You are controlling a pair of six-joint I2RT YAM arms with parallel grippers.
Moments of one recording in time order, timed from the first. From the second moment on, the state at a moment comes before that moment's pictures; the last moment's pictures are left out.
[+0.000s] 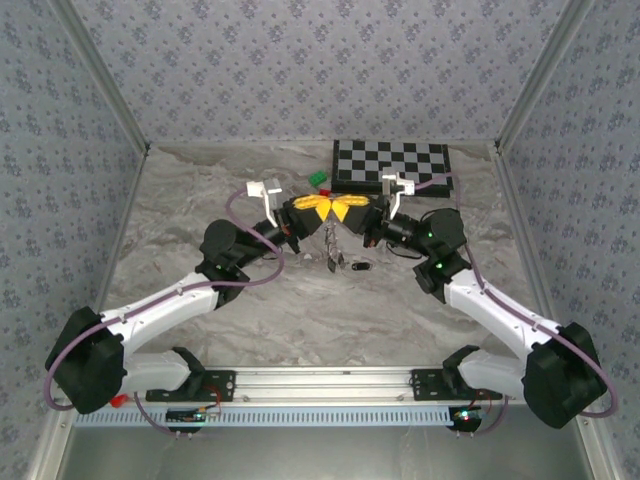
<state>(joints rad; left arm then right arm) -0.75 1.22 0.73 0.89 0.39 -0.57 0.54 1.14 0.71 0.80 -0.69 0.71</state>
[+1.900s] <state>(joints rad) -0.63 1.27 0.93 0.20 0.82 -0.21 0.54 1.26 1.32 -0.69 -0.67 -0.15</state>
